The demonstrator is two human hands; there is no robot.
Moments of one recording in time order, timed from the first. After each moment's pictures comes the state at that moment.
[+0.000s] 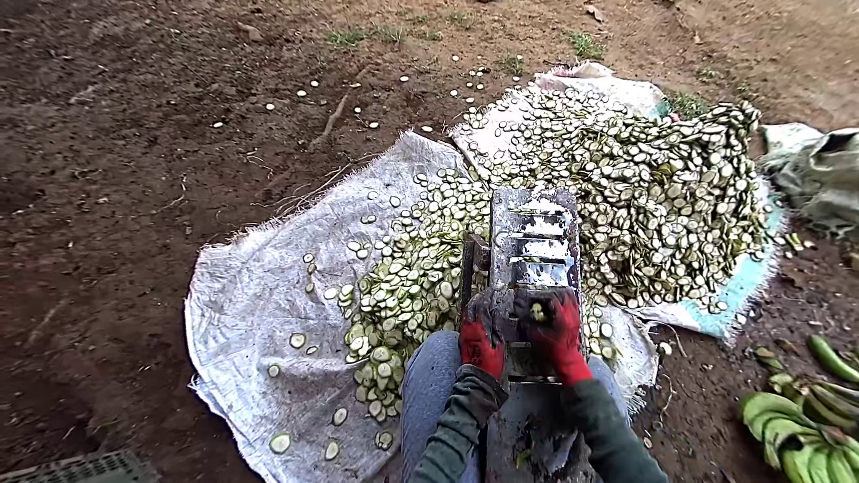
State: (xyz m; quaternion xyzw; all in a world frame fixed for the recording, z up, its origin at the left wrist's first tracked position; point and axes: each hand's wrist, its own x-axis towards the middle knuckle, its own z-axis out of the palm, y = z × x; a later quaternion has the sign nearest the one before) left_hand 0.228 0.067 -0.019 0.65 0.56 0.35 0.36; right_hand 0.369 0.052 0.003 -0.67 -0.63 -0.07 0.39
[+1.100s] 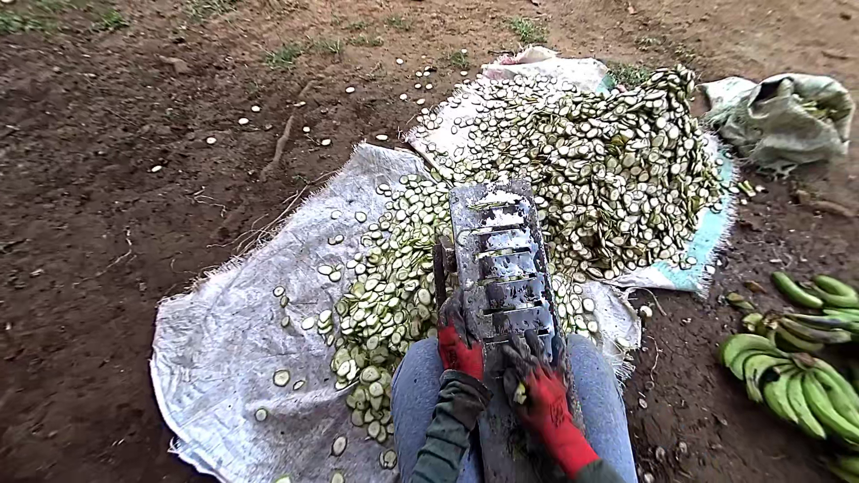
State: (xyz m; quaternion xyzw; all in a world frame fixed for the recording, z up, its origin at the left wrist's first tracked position) left_hand 0.225 0.059 -0.014 0.64 0.58 0.34 0.36; right_hand 0.317 -0.067 -0.028 -0.73 -0.61 -0.05 0.30
